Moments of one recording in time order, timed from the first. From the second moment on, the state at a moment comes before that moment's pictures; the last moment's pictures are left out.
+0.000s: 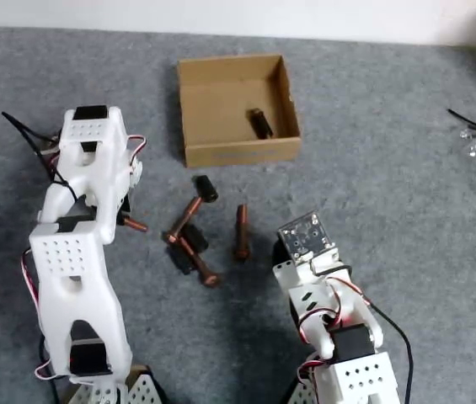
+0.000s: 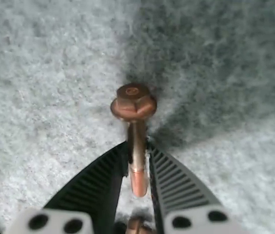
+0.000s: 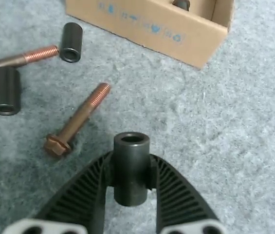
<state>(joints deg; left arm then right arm) -11.6 44.6 -23.3 93.0 71.6 -18.2 -93.5 94.6 39.7 18.4</state>
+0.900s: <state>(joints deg) -10.7 -2.4 -38.8 101.0 41.0 -18.2 -93.5 94.6 39.7 18.4</state>
